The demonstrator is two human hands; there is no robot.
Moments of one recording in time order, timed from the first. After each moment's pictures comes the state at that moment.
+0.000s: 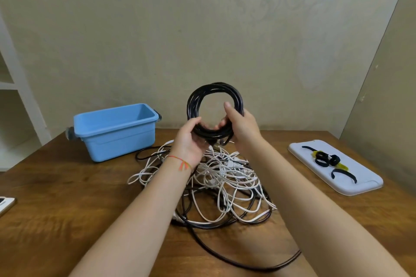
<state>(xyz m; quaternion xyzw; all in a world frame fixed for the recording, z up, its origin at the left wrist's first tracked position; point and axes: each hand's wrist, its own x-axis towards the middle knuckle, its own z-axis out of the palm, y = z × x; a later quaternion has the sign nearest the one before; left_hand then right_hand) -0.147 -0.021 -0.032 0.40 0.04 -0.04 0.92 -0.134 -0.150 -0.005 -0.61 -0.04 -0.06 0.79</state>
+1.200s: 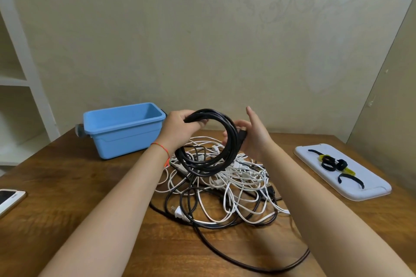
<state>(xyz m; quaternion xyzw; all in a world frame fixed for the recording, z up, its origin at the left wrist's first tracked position) -0.157 0.032 -0.010 0.79 -0.09 0.18 0.57 -0.123 -0.175 -0.022 -0.62 -0.05 0.14 0.77</state>
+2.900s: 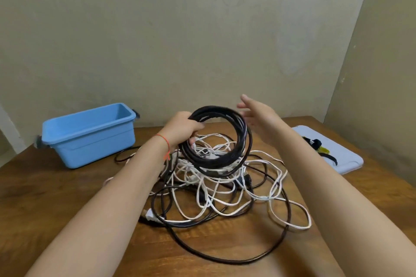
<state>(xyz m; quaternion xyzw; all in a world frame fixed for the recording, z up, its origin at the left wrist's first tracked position) -0.134 -0.040 -0.009 0.84 -0.06 0.00 0.54 -0.127 -0.258 -0.007 -0.73 -0.02 -0.02 0.68</state>
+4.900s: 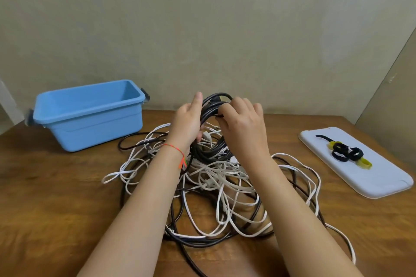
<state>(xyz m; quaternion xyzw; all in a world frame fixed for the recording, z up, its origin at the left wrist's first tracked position) -0.102 -0.024 -0.046 0.73 0.04 0.09 0.68 -0.096 -0.160 -0.063 -0.84 -0.19 -0.51 0.07</state>
